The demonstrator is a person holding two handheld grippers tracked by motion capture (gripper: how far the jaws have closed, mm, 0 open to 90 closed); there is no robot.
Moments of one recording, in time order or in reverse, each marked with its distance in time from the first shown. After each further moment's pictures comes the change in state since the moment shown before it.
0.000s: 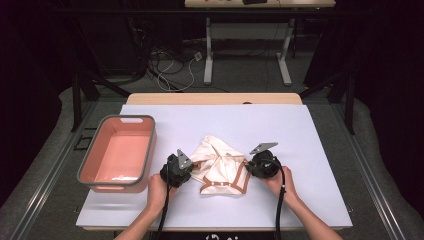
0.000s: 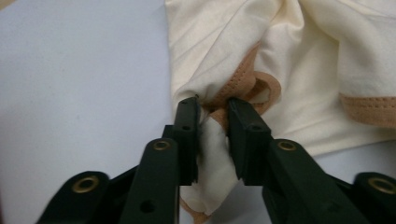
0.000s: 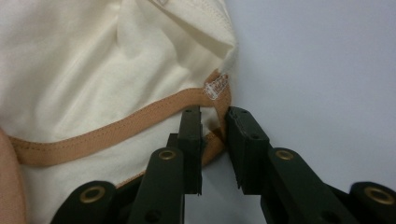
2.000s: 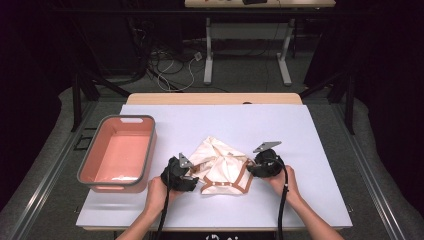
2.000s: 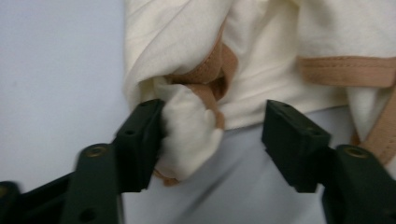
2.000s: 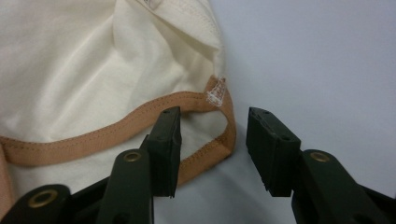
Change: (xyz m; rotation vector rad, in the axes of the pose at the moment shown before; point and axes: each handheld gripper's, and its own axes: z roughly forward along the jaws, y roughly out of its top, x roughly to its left) left arm -0.004 -0.005 -0.001 0.078 -0.147 -0.042; right arm -0.009 -0.003 -0.002 0.000 -0.013 0.023
